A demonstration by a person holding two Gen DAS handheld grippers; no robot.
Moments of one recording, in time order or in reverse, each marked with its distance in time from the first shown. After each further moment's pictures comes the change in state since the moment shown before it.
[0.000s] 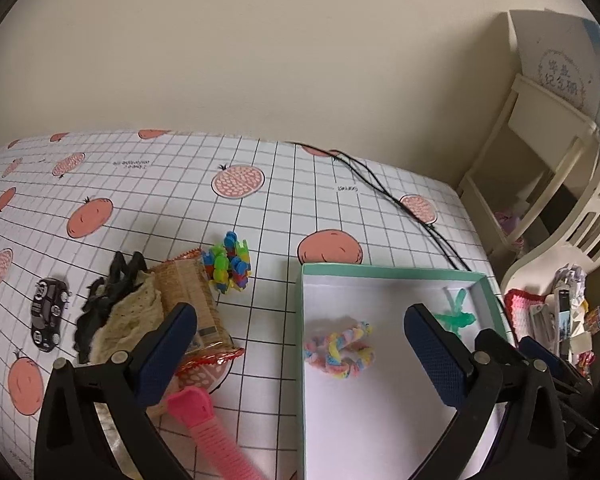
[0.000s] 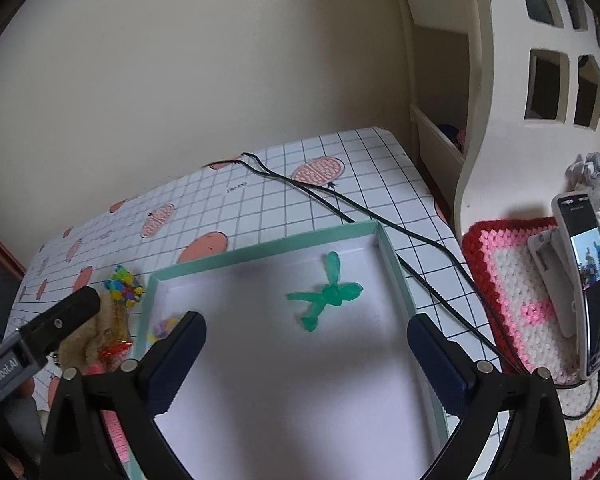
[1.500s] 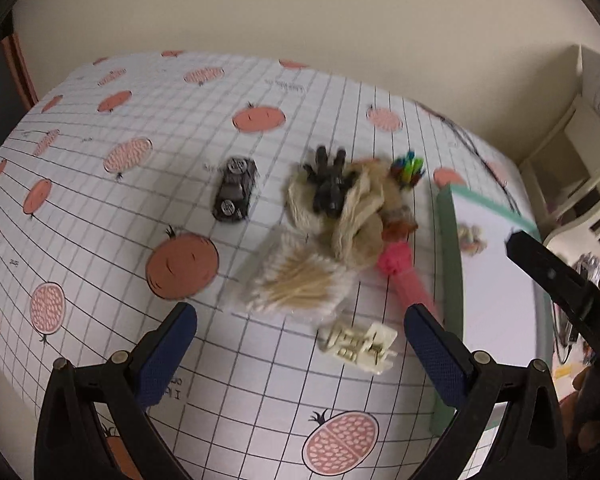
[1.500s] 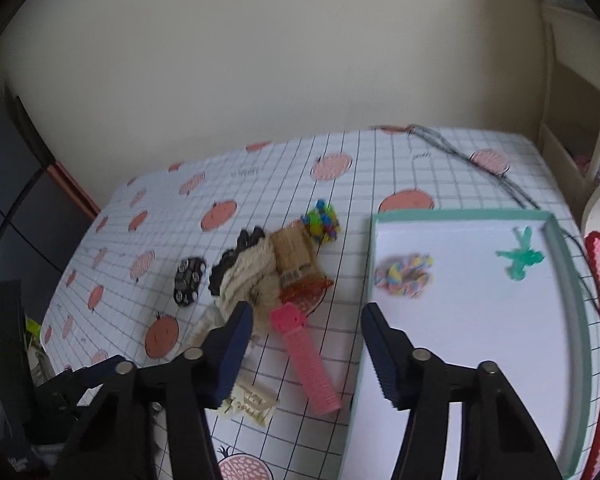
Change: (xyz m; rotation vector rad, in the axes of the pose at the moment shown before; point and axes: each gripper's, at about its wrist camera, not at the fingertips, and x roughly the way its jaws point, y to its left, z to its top) left arm -0.092 0.133 -0.064 -0.157 0.219 0.151; right arm -0.024 0.167 -0.047 -0.198 0.138 0.238
